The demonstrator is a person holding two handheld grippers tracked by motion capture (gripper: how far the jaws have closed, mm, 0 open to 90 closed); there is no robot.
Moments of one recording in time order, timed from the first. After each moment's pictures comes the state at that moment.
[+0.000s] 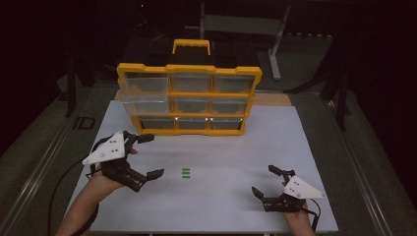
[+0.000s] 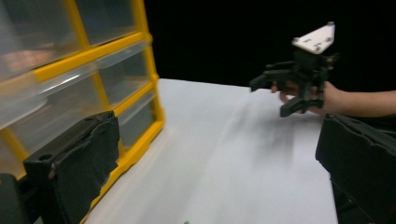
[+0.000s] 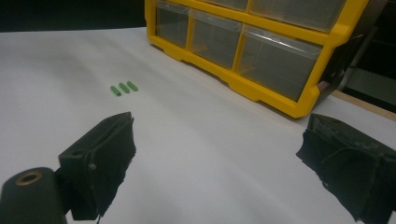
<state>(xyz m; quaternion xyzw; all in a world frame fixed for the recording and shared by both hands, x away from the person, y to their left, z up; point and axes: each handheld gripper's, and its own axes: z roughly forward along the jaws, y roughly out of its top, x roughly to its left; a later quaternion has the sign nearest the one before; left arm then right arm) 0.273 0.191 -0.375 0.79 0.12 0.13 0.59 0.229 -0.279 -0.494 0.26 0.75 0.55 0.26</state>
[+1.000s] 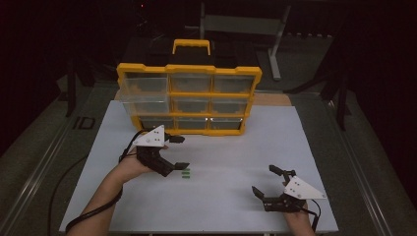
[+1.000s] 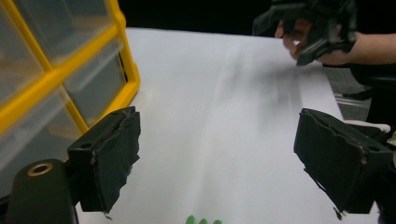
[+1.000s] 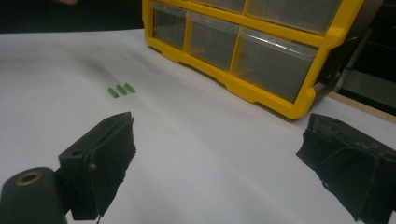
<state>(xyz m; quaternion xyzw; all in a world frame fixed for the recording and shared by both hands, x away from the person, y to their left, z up) 0.337 0.141 -0.427 0.85 0.09 0.06 0.52 0.229 -0.280 -0.494 0.26 0.75 0.55 0.27</state>
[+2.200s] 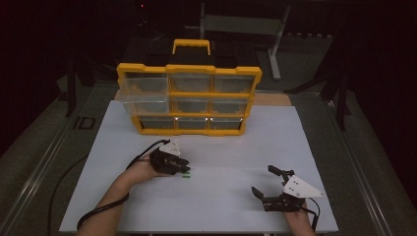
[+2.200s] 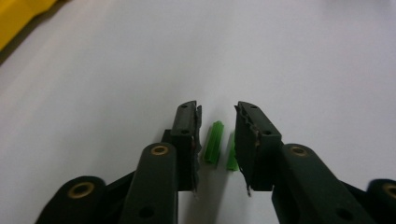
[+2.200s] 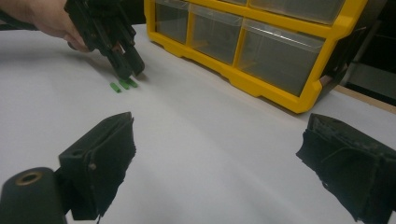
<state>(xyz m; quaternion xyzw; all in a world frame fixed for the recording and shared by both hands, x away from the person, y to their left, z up) 0.363 0.123 -0.513 0.92 0.13 0.02 0.37 0.231 -0.279 -0.497 0.26 0.76 0.54 0.26</state>
